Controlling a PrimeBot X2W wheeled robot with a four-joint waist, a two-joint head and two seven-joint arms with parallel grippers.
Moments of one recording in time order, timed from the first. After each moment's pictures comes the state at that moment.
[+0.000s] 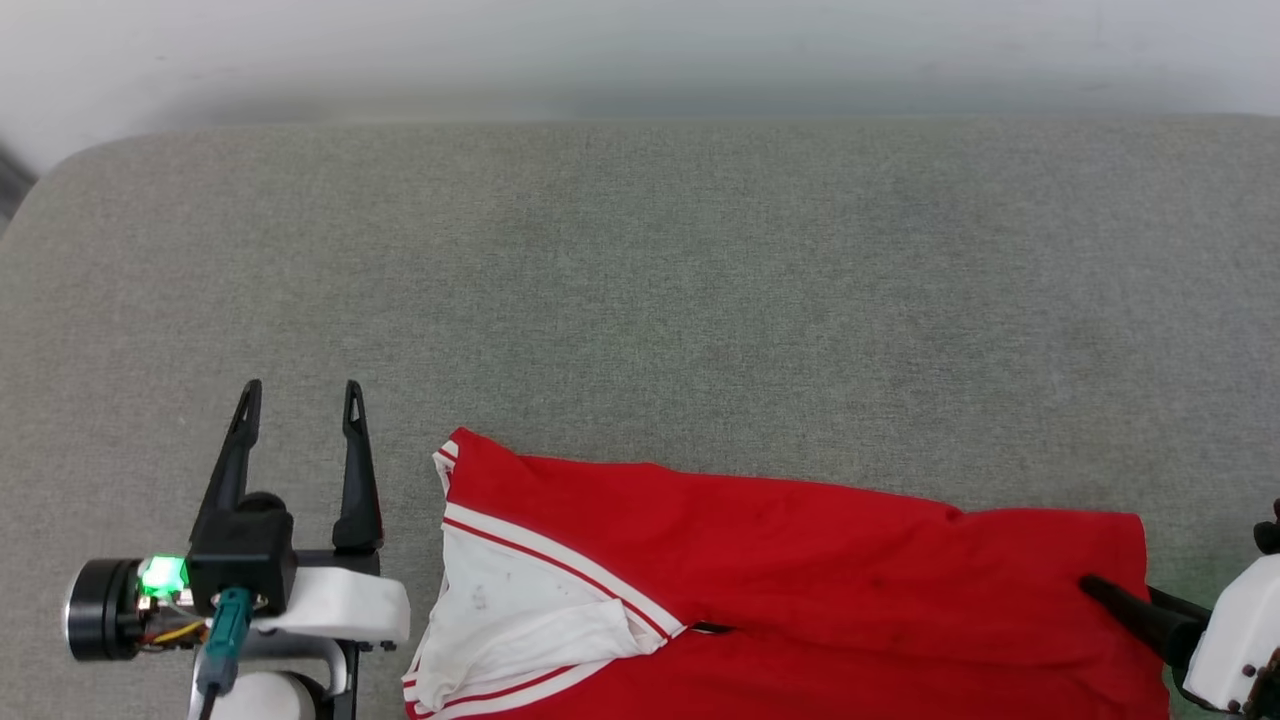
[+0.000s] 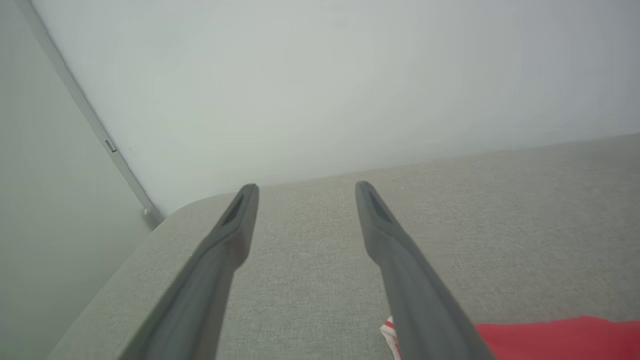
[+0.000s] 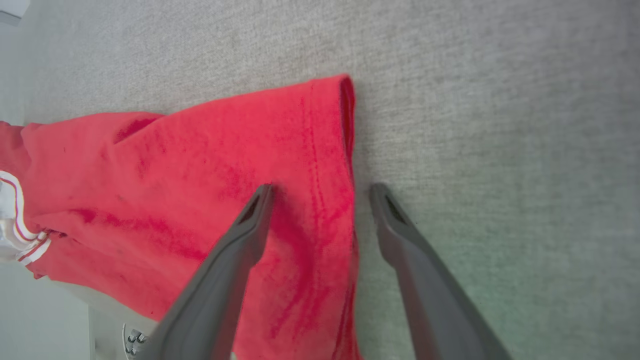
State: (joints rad) left arm -0.20 0.60 -0.54 -0.10 -0.46 0.57 -0.26; right arm -0.12 -0.61 0.23 0.32 1.07 0.13 0.47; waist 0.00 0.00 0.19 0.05
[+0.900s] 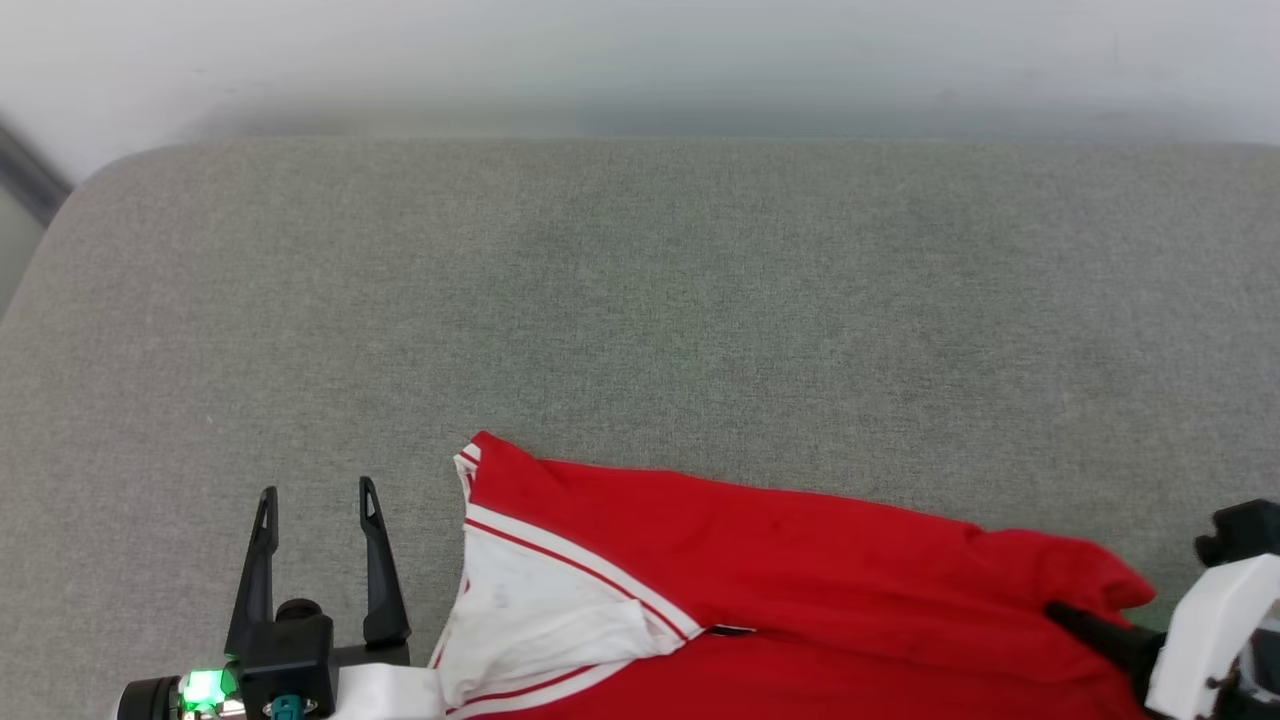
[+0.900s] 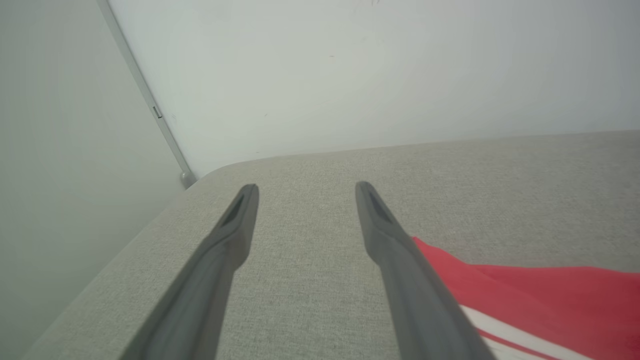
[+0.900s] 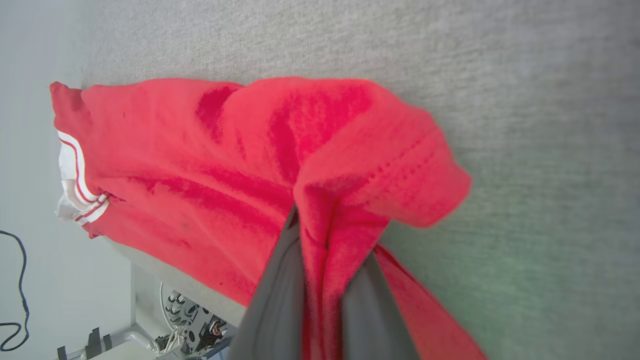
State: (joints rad) left arm 0.08 0.21 -0.21 -0.09 -0.09 0.40 -0.26; right arm -0.11 -0.57 0.28 0.29 1.14 0.13 0.55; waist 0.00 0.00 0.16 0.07
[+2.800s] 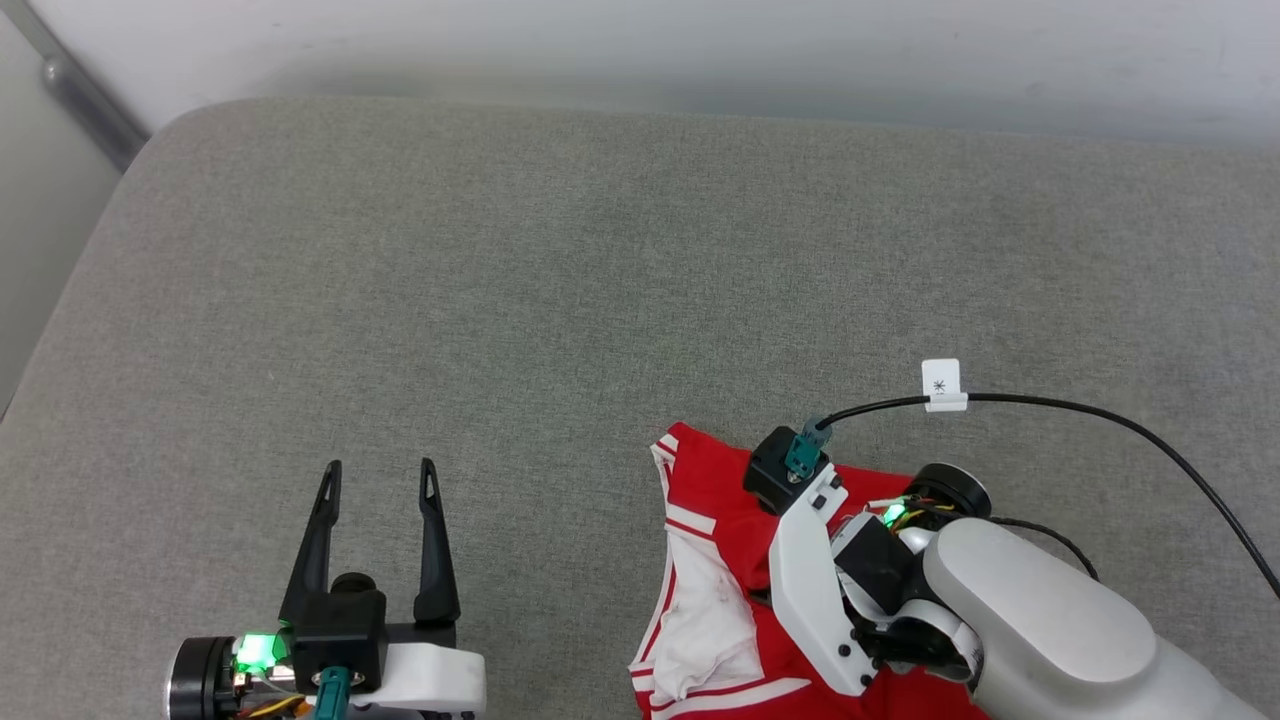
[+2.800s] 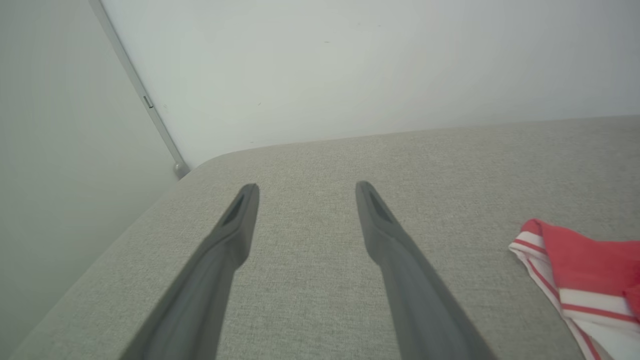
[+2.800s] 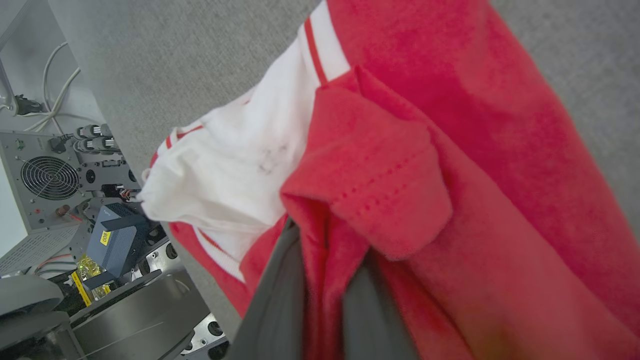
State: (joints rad) left arm 0.03 0.12 -0.18 -0.04 -0.01 0.26 -0.26; right arm -0.62 -0.33 0.93 0.33 0.74 0.13 0.77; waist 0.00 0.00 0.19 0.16
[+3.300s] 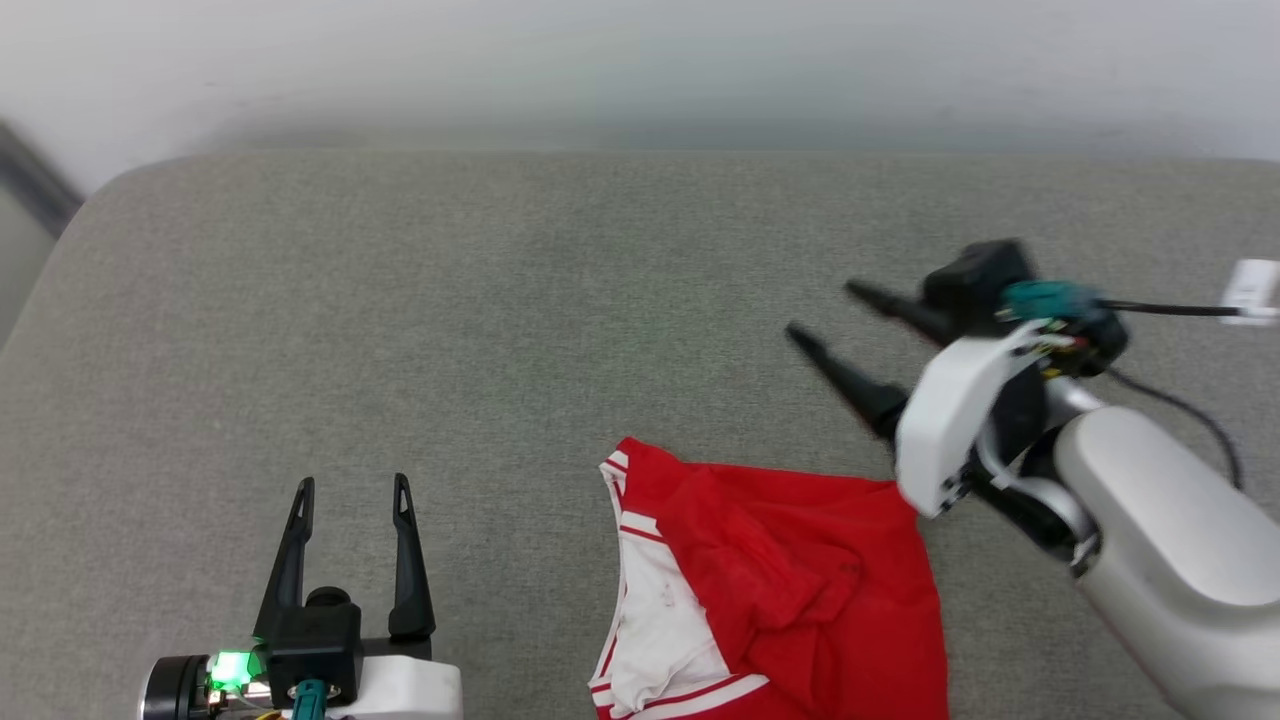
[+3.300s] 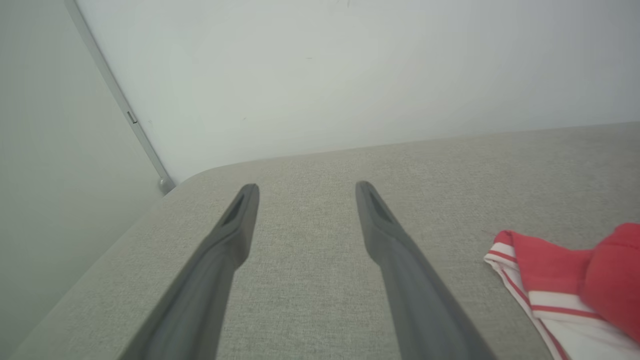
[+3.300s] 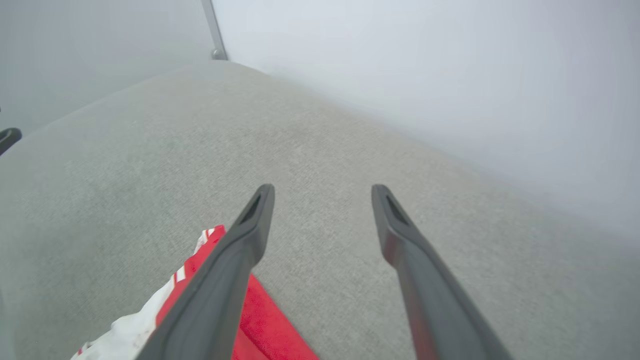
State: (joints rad) left arm 0.06 0.13 -0.15 -0.04 -0.01 0.26 -0.26; right arm -0.68 -0.41 0.73 0.28 0.65 0.13 0.23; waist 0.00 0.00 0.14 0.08
